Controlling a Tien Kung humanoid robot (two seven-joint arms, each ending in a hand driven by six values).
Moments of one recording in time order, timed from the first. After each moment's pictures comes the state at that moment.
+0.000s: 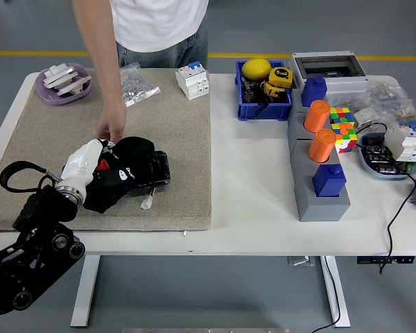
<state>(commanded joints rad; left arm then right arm) -0.28 0.33 -0.93 -1.39 1.82 0.32 0.52 0.18 -0.37 0.80 0.18 -0.36 0.00 -0.11</state>
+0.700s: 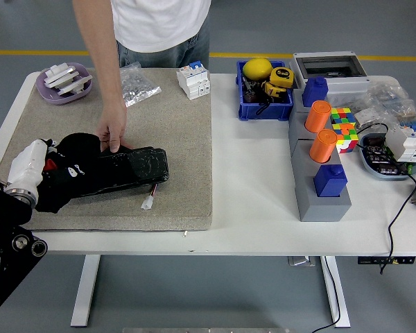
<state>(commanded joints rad) -0.17 0.39 -1.12 -1.39 1.86 0.34 0.53 0.17 -0.37 0.81 0.18 -0.36 0.00 -0.12</state>
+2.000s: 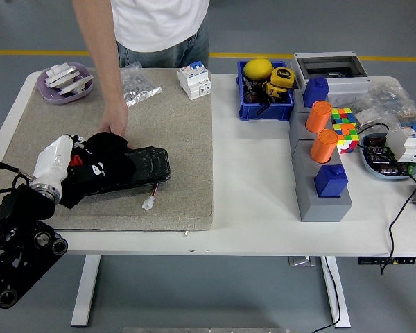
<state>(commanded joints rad) -0.28 0.35 -0.93 -1.38 1.82 0.36 0.53 0.17 -0.37 0.81 0.18 -0.37 0.00 -0.12</state>
